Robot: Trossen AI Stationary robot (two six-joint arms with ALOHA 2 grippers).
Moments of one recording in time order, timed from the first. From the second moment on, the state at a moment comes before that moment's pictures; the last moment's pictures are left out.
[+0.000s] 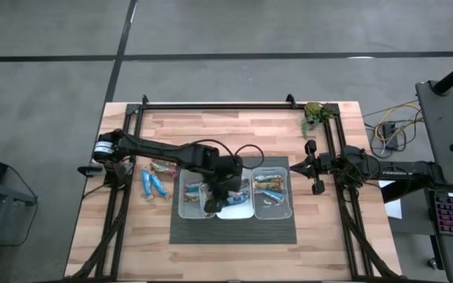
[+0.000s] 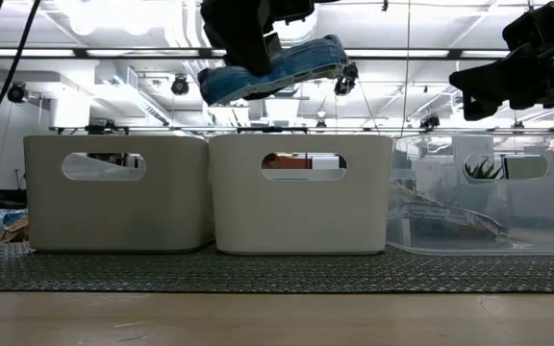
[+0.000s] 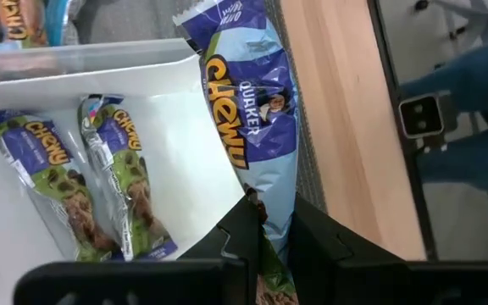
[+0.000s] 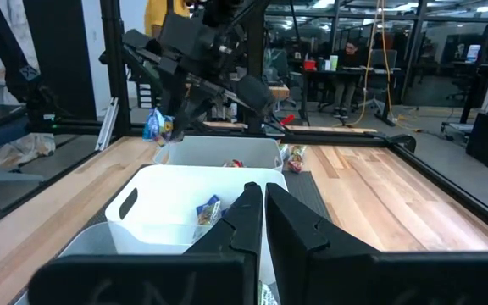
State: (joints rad) left arm -0.08 1.82 1.58 -0.83 0.40 -0.01; right arm -0.11 0.21 0.01 0.21 -0.18 0.01
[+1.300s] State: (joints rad) left arm -0.08 1.82 1.53 -0.68 0.27 -0.04; right arm -0.11 0.21 0.01 0.21 -0.18 0.01
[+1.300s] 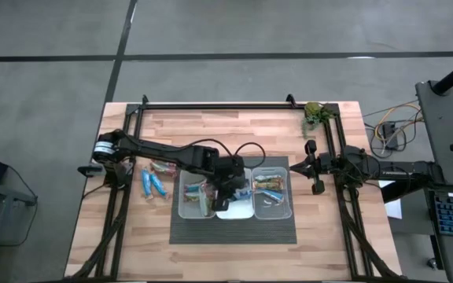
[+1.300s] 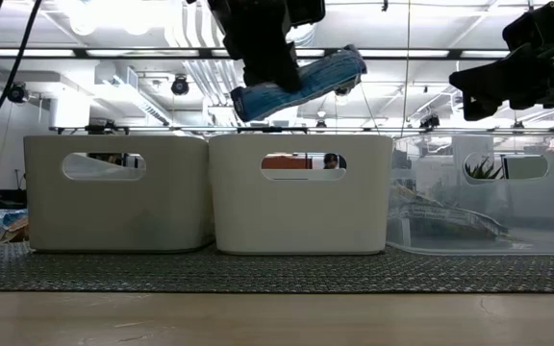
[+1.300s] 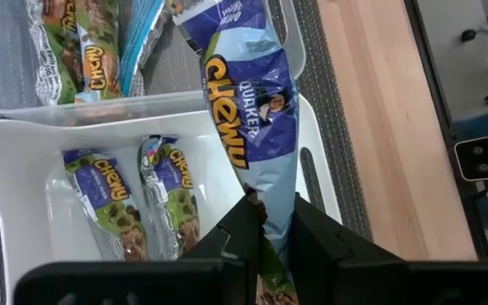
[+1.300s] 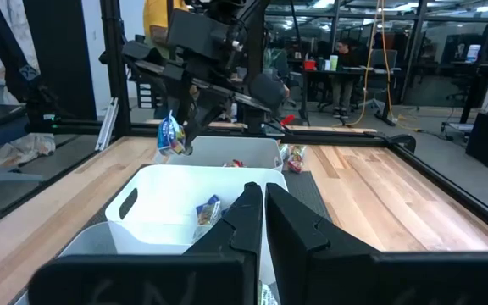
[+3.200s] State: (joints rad) left arm -0.08 1.87 1.47 -0.67 0.33 -0.12; right arm -0.11 0.21 0.01 0.21 -0.18 0.01
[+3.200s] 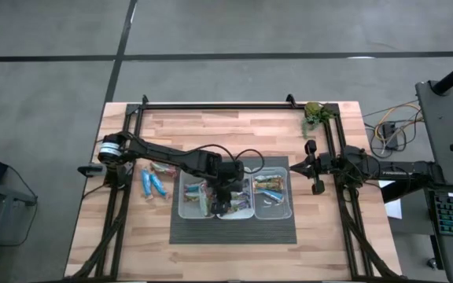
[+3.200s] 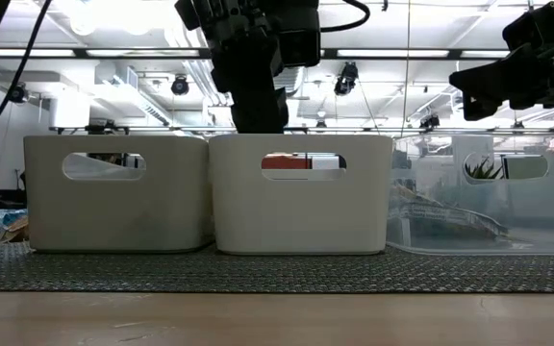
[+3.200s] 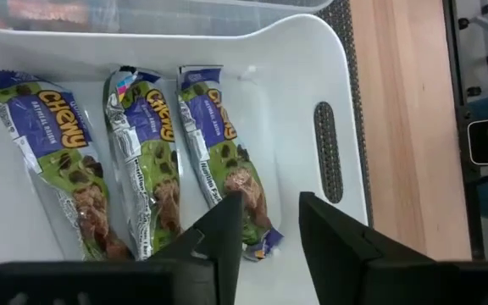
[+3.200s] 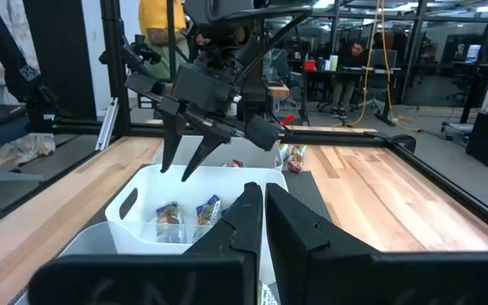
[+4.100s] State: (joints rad) left arm -0.03 1.73 1.47 -0.76 0.36 -0.16; right arm -0.11 0.21 0.01 0.21 -0.18 0.01
